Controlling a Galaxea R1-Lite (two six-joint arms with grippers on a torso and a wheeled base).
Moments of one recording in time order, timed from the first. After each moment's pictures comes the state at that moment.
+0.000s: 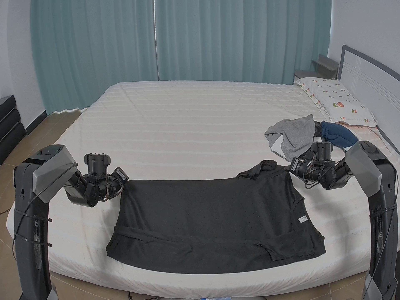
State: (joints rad) left arm -0.02 2.51 -1.24 -0.71 -0.10 -0.82; right arm -0.01 2.60 -1.53 -0.58 0.31 0.53
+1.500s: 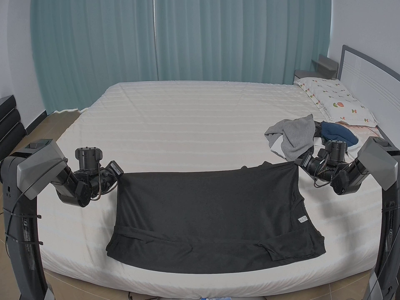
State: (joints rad) left arm -0.01 2.38 -1.08 -0.82 -0.10 -0.75; right arm -0.04 2.44 -1.22 -0.85 0.33 0.62
